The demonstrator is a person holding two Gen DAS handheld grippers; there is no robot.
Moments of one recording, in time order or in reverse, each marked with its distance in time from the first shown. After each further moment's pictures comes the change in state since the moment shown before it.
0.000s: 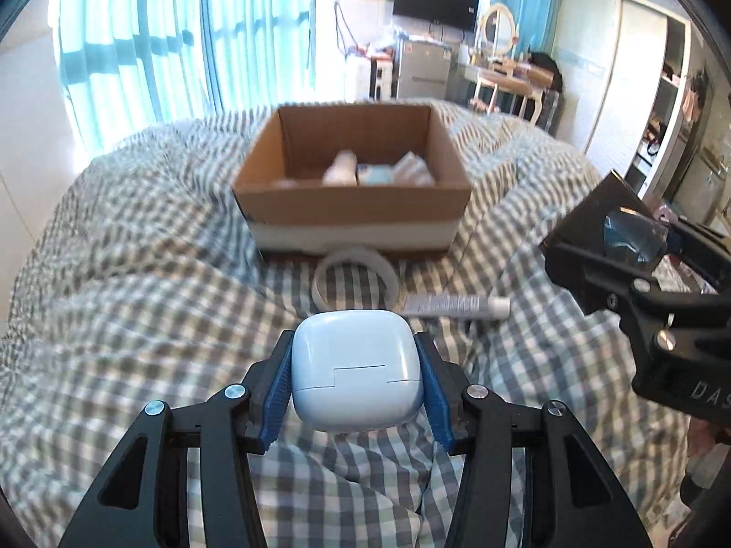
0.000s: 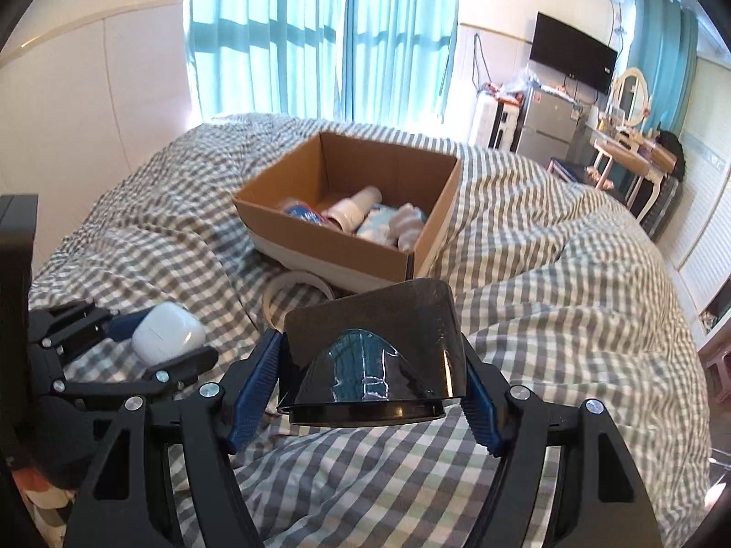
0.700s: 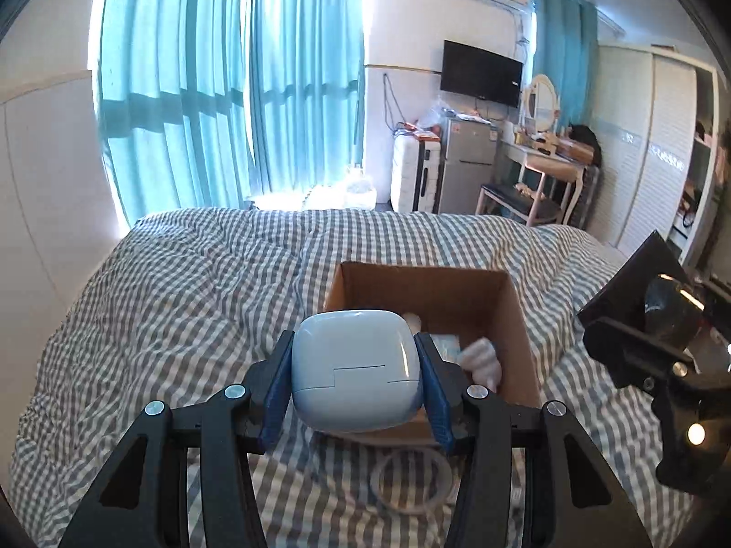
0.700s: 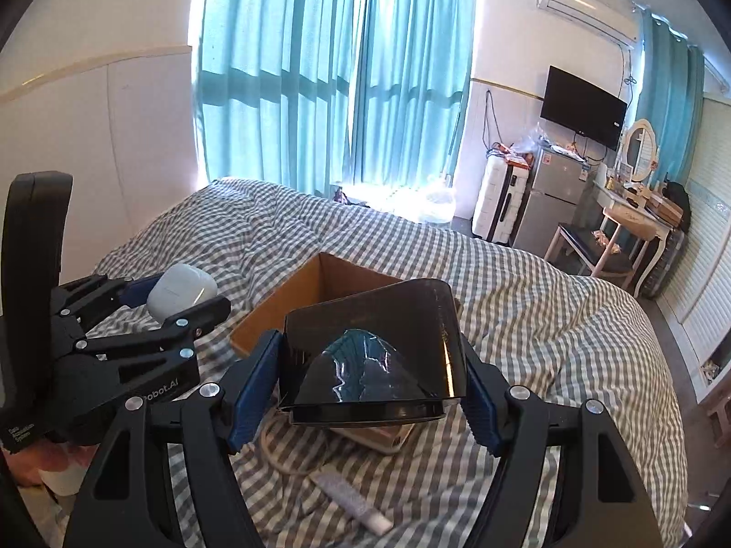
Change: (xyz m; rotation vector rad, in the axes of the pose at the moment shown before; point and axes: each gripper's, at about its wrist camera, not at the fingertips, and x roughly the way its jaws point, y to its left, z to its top) left arm 0.014 0.040 0.137 -0.090 -0.212 0.113; right arm 0.028 -0.010 0.133 -0.042 -0.123 0.017
